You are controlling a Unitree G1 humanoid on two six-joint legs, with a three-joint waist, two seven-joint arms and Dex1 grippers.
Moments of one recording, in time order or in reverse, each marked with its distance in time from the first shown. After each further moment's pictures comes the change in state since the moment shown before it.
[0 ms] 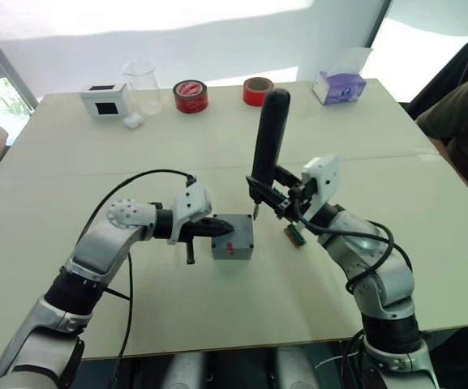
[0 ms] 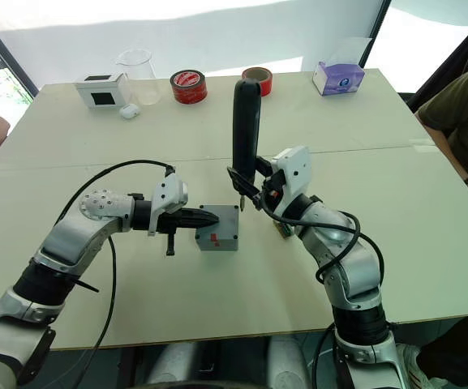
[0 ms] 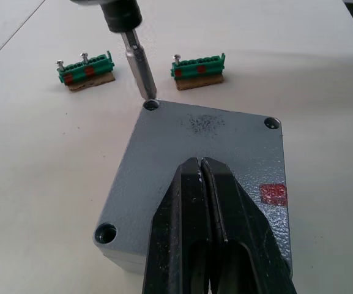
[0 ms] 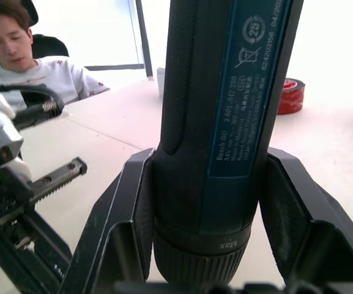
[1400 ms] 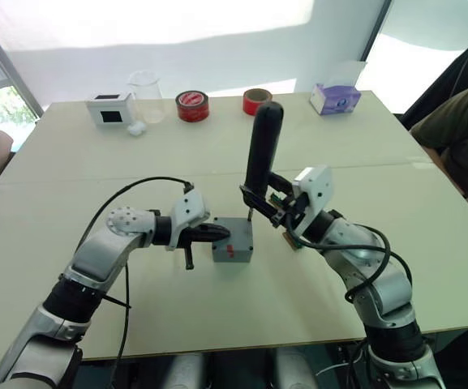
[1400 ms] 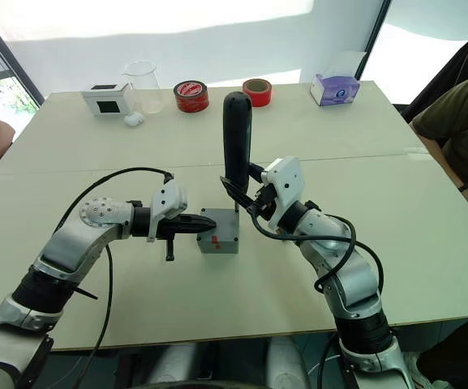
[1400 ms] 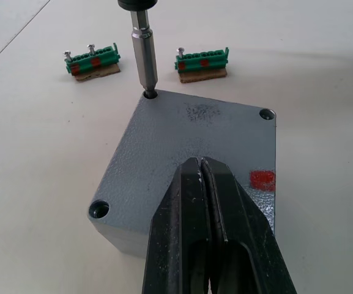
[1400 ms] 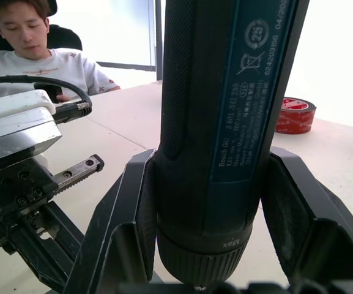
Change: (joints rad) left arm 0.049 0.000 0.005 -0.021 0.015 0.030 0.028; right arm 0.080 -0.050 0.105 -0.016 -0.068 -0.081 0.013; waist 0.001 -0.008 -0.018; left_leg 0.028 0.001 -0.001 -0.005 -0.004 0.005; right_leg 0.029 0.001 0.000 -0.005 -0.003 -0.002
